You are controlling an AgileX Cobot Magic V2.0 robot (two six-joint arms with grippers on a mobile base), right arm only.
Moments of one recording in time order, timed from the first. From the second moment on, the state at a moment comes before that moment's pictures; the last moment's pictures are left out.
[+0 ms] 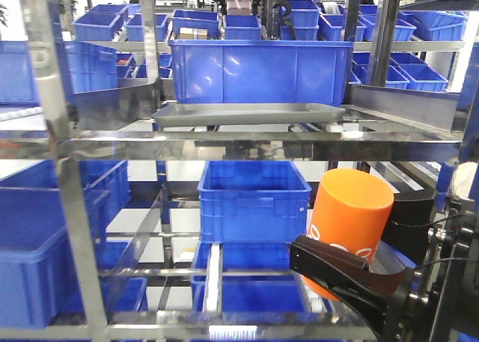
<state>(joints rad) 0.33 0.92 -0.83 1.53 0.58 -1.57</state>
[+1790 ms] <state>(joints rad) 0.33 0.92 -0.83 1.53 0.58 -1.57</state>
